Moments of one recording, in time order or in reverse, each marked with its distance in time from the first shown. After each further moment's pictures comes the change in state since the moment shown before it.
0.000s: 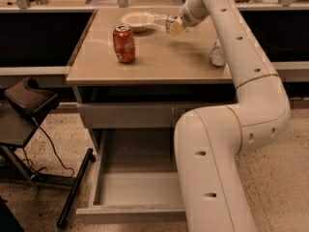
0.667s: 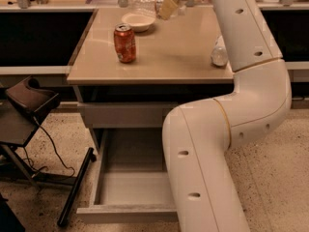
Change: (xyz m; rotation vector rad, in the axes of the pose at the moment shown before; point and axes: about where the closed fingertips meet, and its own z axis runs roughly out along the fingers) arm -0.051 0.043 -0.104 -0.027 0.101 0.019
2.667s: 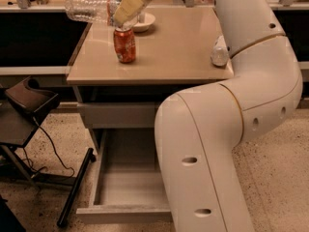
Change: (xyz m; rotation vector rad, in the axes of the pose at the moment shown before) arm -0.059 0.168 -0.053 -0.593 -0.103 -0.113
